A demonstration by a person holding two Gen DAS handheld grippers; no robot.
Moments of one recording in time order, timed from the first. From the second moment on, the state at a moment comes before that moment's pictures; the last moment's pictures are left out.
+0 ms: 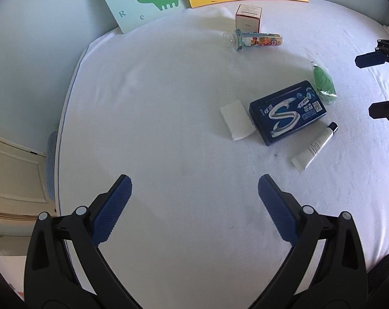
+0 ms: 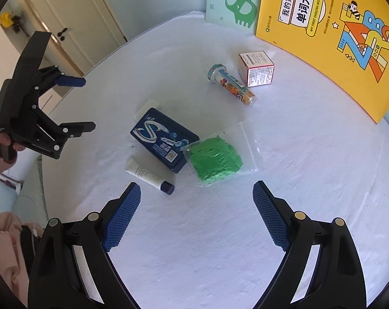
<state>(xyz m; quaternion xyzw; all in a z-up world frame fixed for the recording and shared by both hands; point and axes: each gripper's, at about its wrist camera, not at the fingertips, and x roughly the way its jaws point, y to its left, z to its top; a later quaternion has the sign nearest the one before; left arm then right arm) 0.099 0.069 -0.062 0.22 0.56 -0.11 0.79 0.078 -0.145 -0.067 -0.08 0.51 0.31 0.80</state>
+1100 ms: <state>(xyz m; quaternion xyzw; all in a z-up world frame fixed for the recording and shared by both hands) 0.186 0.052 -0.113 0.16 0.61 -0.17 0.76 0.127 -0.125 -0.107 -0.17 0.52 0.33 0.77</state>
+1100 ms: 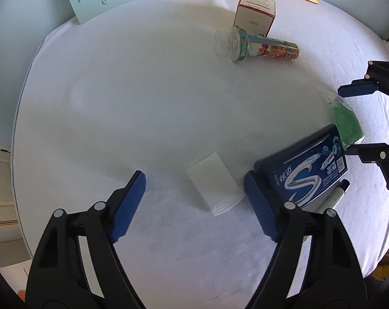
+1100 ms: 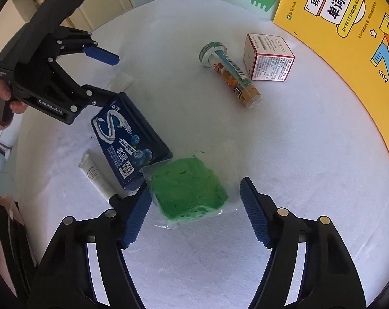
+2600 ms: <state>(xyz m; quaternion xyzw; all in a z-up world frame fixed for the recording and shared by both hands) 0.100 0.089 -0.056 0.12 0.58 -0.14 0.79 0.094 -0.158 -0.026 -0.08 0.48 0.31 0.82</state>
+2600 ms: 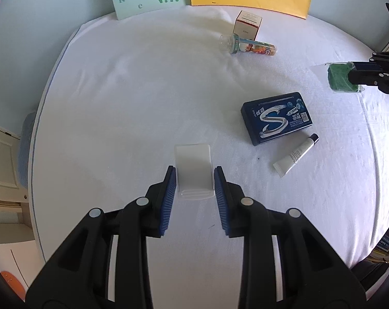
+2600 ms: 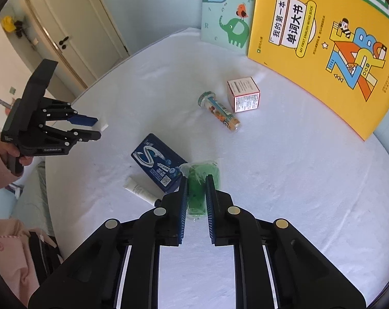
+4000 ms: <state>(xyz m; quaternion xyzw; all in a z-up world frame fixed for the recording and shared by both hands) -0.184 0.348 -0.050 -0.08 0.58 0.16 0.79 -0.057 0.210 0.011 -0.25 0.40 0.62 0.62</state>
